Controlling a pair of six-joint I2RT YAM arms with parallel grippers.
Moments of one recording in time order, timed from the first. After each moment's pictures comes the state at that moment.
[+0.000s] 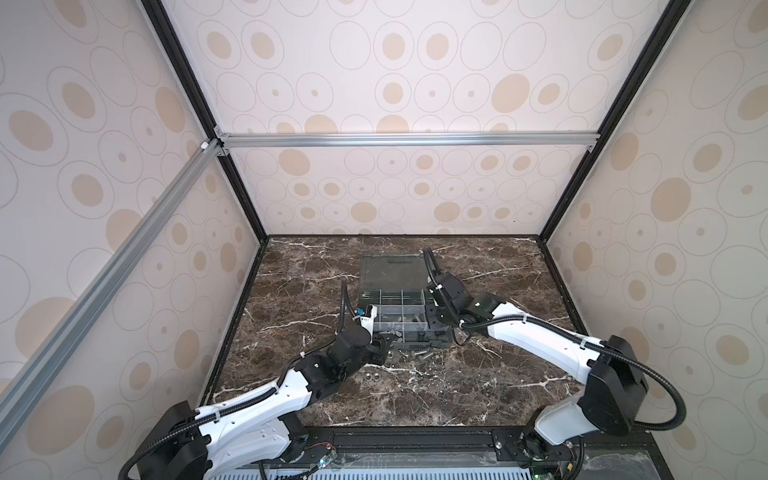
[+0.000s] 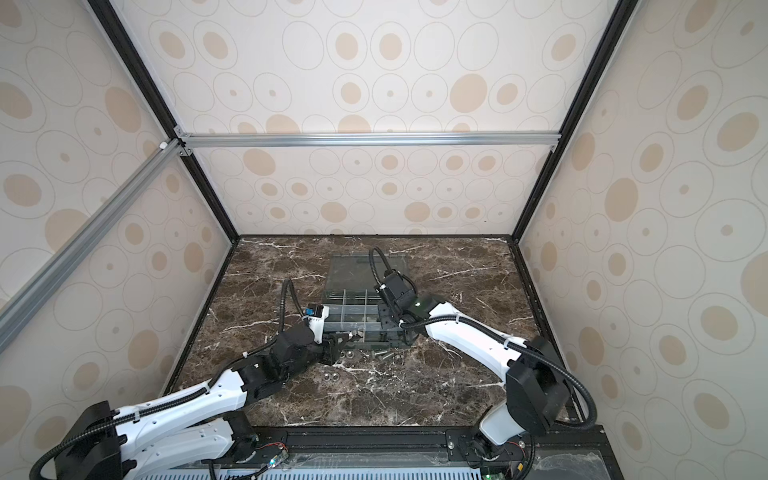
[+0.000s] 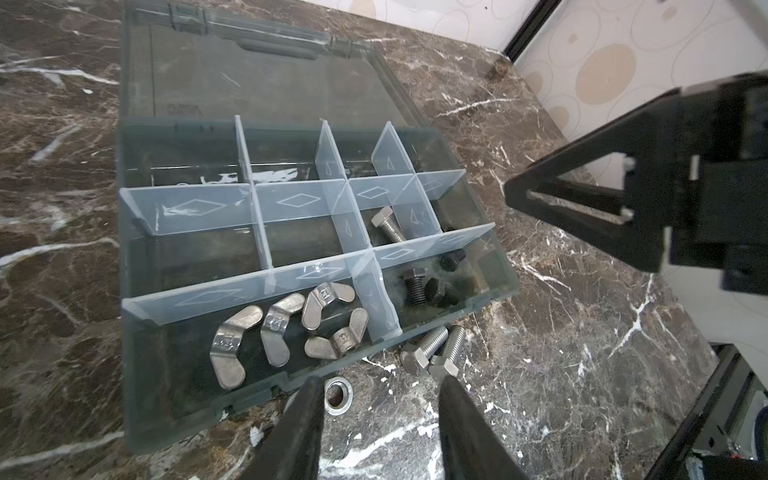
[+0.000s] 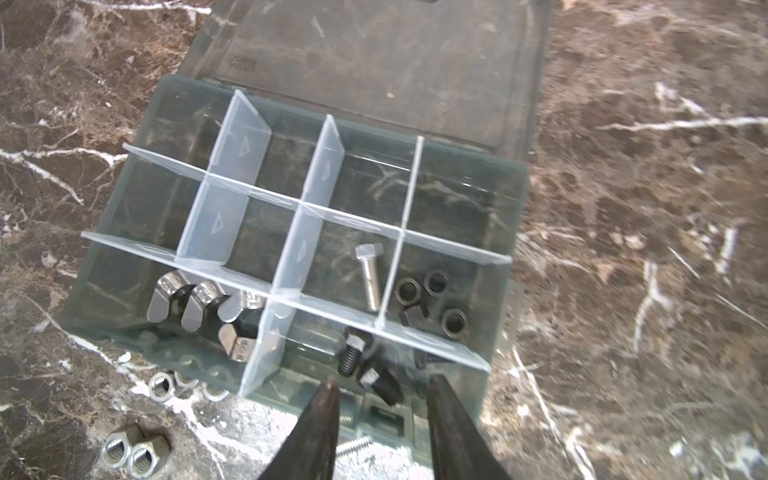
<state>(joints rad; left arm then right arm) -0.85 1.05 0.53 -0.03 -0.18 -0.56 0.75 1.47 1.13 -0.62 0.24 0.44</state>
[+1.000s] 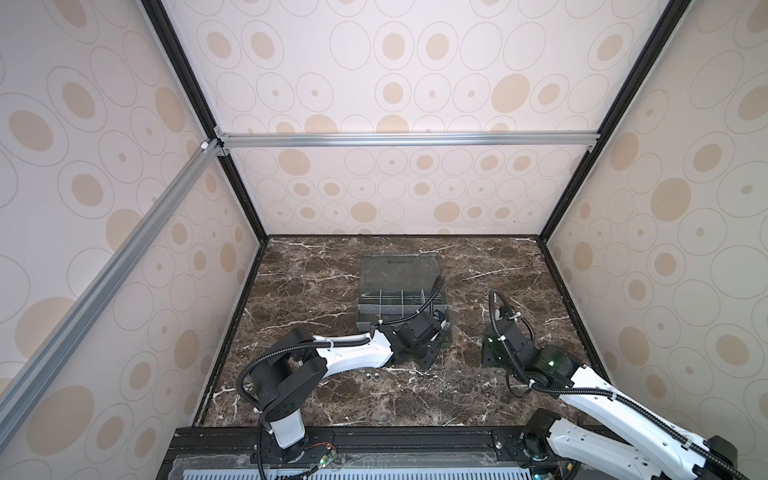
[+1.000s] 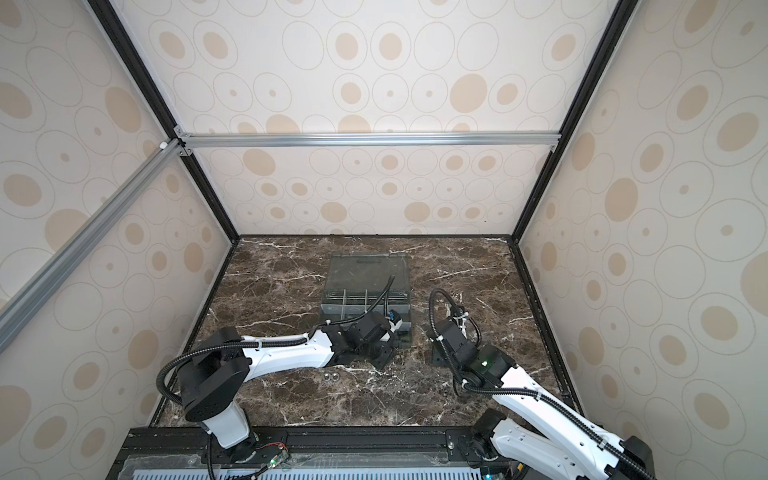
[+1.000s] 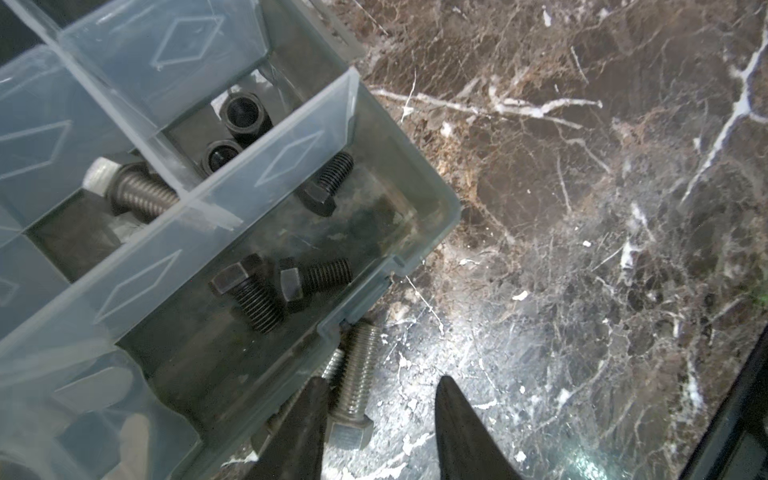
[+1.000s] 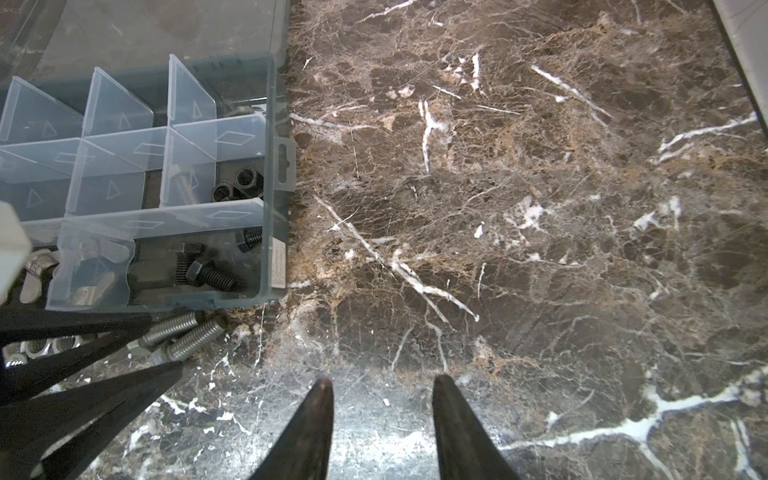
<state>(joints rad) -1.01 1.74 1.05 -0.26 -0.02 -0.30 0.71 0.84 0.68 -0.83 0.43 0.71</state>
